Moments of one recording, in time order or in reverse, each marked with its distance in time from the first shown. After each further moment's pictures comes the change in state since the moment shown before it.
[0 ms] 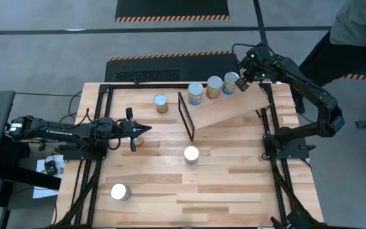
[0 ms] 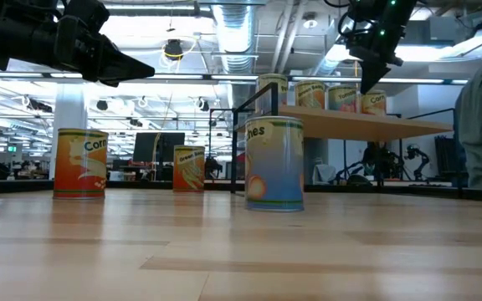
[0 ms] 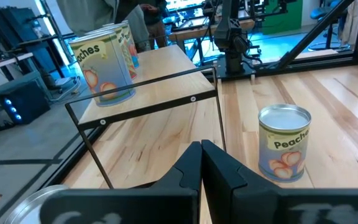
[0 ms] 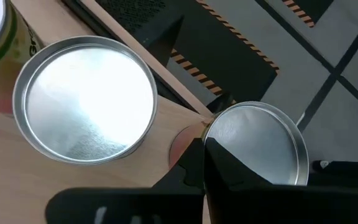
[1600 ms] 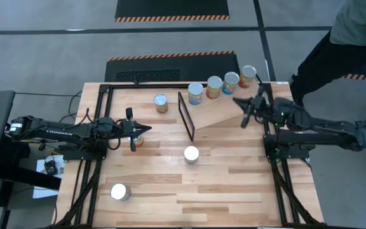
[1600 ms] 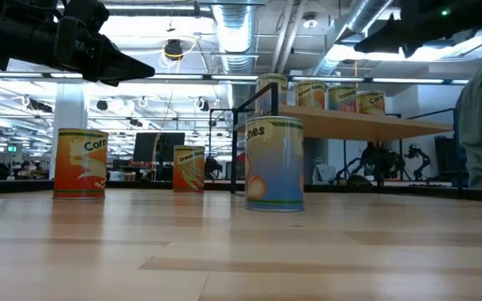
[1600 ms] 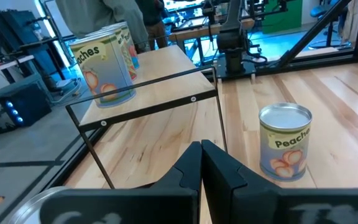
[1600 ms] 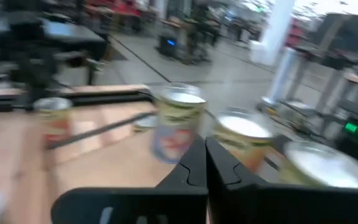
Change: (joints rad) left arm 0.000 0.000 0.000 0.000 0.000 0.015; right arm 0.633 -0.750 -0.866 0.980 0.106 0.017
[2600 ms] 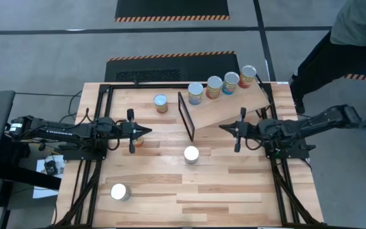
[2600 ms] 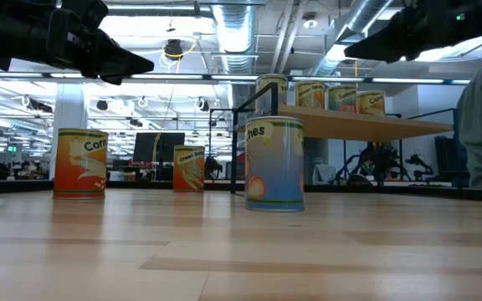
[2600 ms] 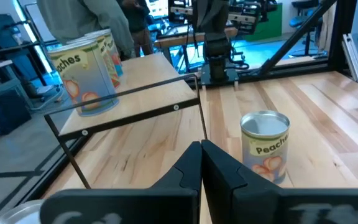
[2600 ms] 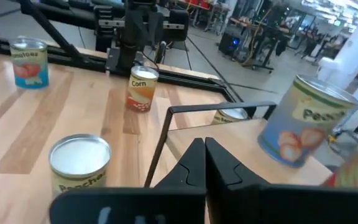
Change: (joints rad) left arm 0.000 0.000 0.000 0.018 0.071 -0.012; right arm 0.391 0.233 -0.102 0.241 0.128 -0.082
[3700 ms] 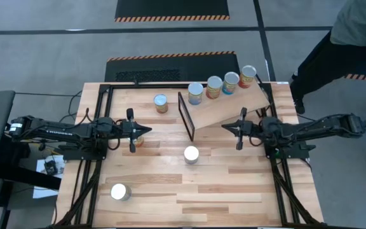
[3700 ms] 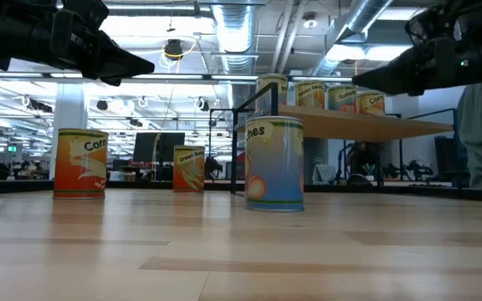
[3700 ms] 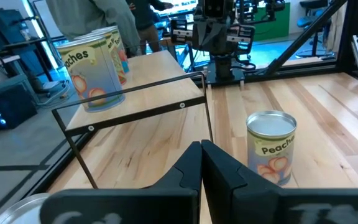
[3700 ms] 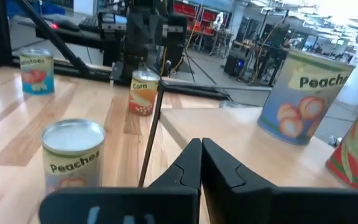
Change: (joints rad) left arm 0.000 0.000 0.000 -0.003 -0.027 -0.017; right arm -0.210 -0.069 -0.276 0.328 -0.260 -0.015
